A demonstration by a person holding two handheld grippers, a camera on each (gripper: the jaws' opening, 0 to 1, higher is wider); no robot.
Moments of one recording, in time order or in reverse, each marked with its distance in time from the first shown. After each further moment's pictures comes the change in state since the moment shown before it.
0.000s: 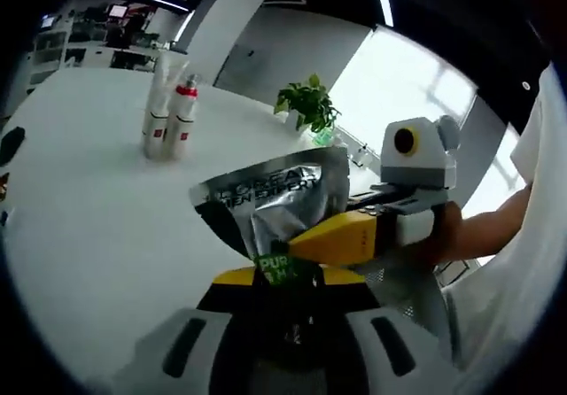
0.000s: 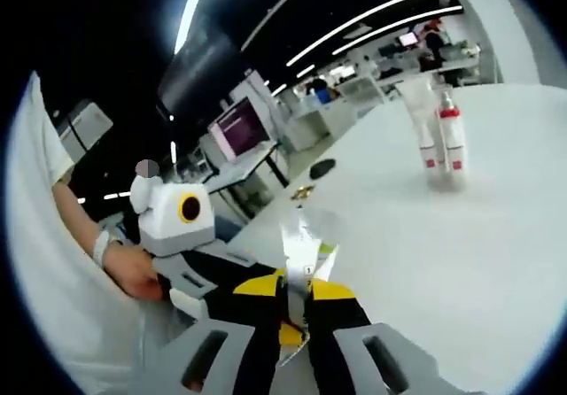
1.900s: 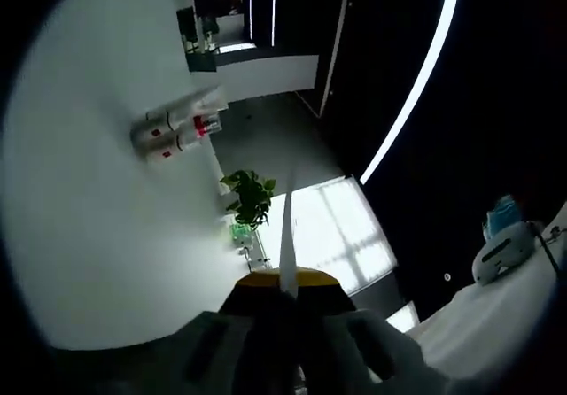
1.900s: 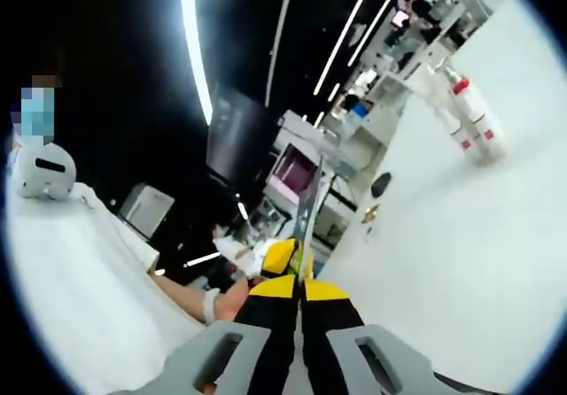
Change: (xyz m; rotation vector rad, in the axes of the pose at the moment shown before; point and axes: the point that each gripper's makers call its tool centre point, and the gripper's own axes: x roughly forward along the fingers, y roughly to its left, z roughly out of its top) left arm -0.053 -0.010 0.078 -0.667 -0.432 -0.477; right arm -0.035 0.030 0.040 0.352 -0.173 0.394
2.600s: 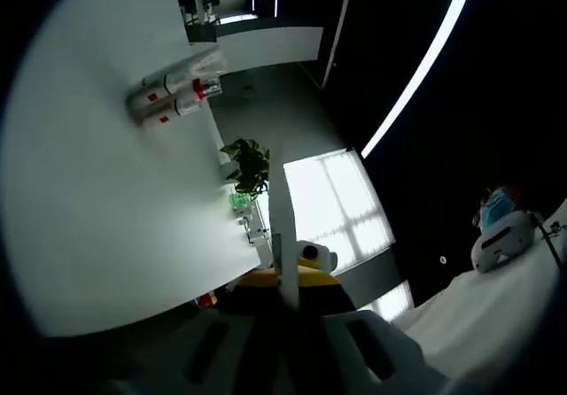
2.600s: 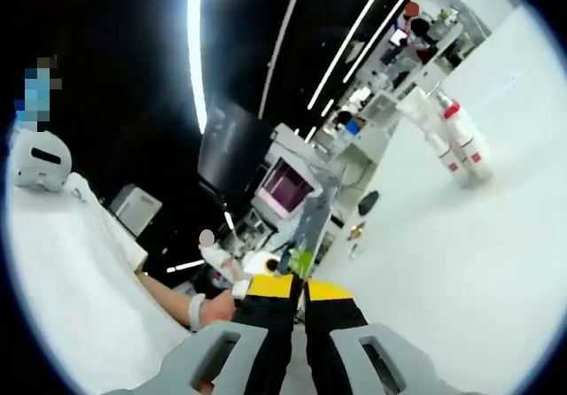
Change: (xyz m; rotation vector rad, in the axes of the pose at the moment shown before) left arm 0.004 0.006 -0.029 -0.022 0.152 0.011; right arm -0.002 -0.009 0.010 -0.097 -0.059 -0.090
